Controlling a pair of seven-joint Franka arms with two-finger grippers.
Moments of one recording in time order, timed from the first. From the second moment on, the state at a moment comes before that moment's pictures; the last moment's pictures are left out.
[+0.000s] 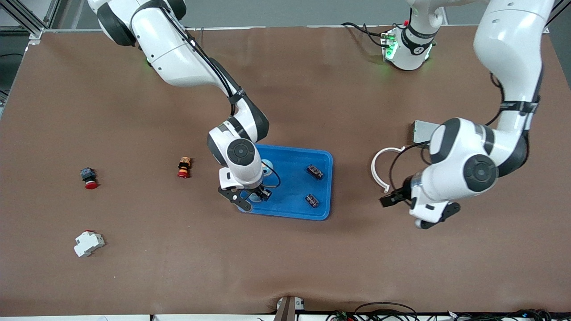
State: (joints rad) left arm 0.12 0.56 -0.40 -1.54 0.10 1.98 -0.66; right arm 0.58 0.85 0.02 -1.38 -0.09 2.28 1.26
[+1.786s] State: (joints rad) left arm 0.50 0.29 -0.40 -1.73 0.19 2.07 -0.02; right arm 0.41 0.68 0.00 -1.26 -0.11 1.86 0.65
